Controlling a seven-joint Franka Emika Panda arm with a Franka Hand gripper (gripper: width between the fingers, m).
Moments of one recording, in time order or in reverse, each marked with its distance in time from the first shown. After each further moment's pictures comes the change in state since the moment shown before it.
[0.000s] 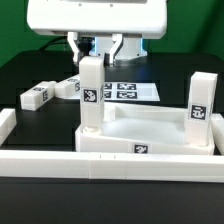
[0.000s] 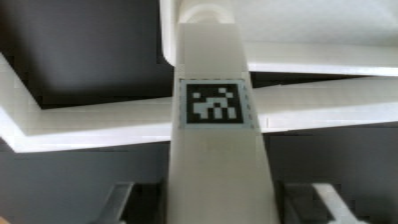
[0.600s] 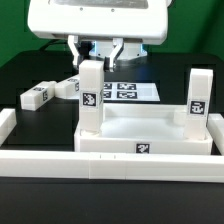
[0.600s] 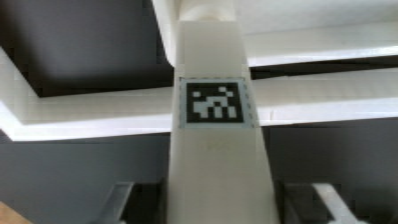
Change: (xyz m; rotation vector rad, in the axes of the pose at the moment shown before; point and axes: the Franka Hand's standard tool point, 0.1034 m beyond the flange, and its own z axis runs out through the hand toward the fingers) arm 0.004 0.000 0.003 -0.014 0.047 -0.009
